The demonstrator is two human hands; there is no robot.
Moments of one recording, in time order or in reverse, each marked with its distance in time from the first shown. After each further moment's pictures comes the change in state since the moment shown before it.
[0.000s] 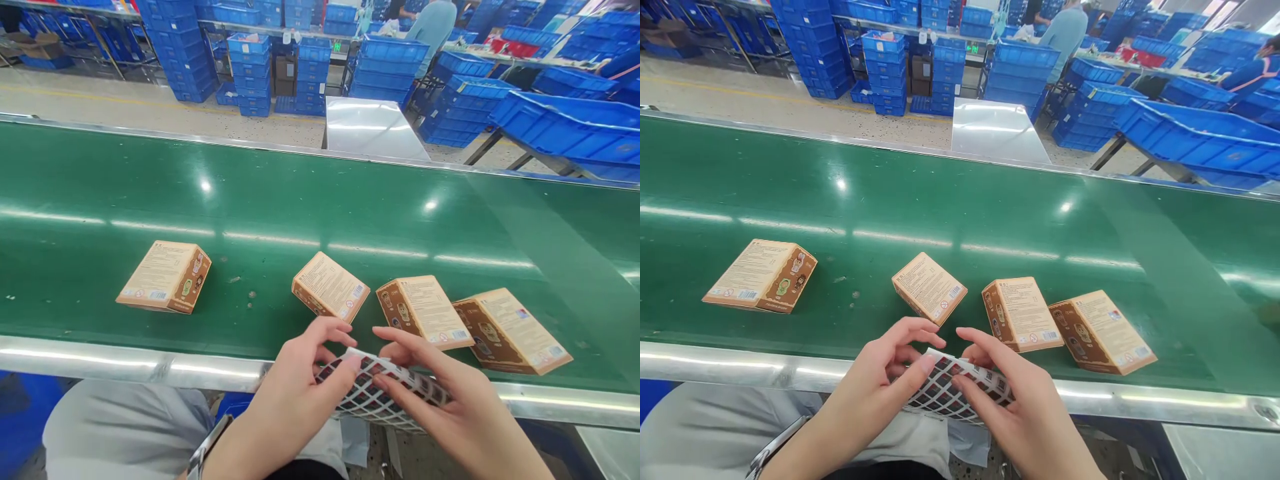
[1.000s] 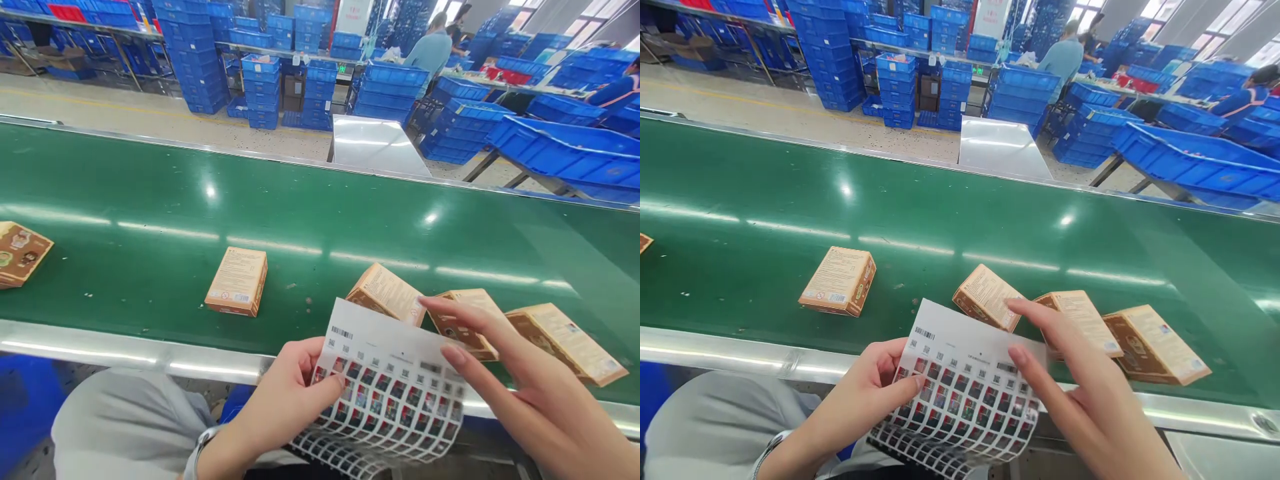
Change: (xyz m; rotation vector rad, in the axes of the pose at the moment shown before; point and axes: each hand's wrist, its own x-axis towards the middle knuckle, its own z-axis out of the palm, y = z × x) left_hand -0.015 0.010 -0.008 -0.338 -0.122 -0.052; right_hand 0.018 -0.017 -0.060 -0.297 0.140 -0.215
